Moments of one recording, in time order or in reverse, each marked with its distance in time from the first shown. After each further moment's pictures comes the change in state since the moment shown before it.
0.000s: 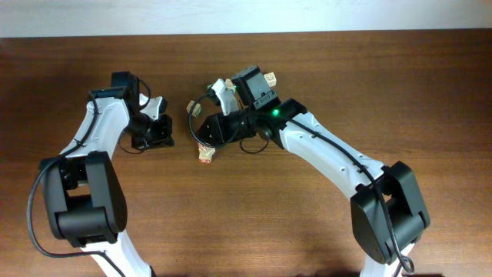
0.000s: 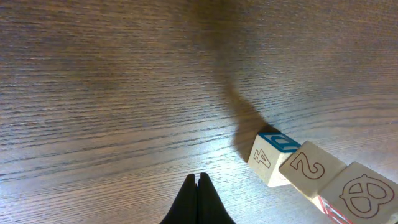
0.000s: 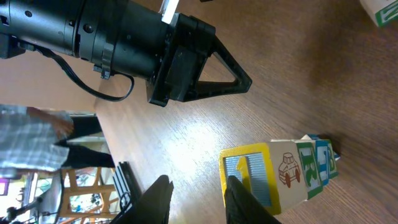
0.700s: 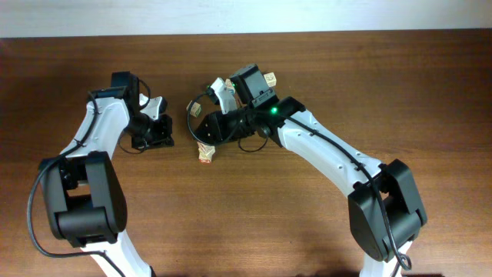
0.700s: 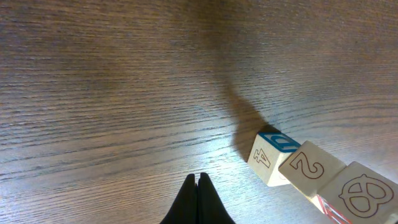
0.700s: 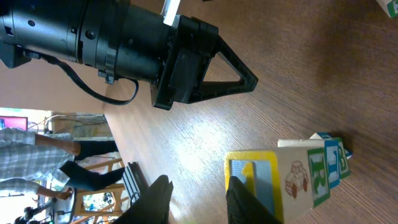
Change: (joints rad) left arm 0.000 0.000 0.000 0.000 0.000 0.000; right arm 0.000 0.017 0.027 -0.011 -0.026 0.042
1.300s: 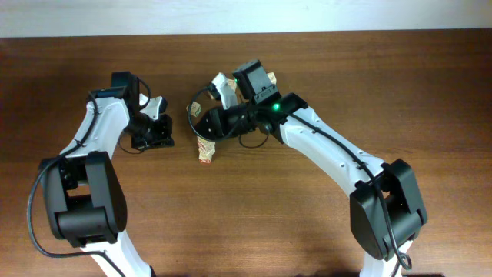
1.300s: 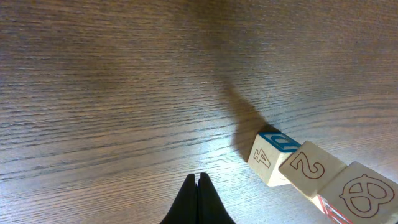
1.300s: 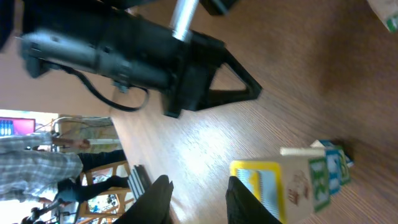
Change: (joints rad) left arm 0.000 0.000 0.000 0.000 0.000 0.000; right arm -0.019 0.003 0.035 -0.001 -0.027 0.006
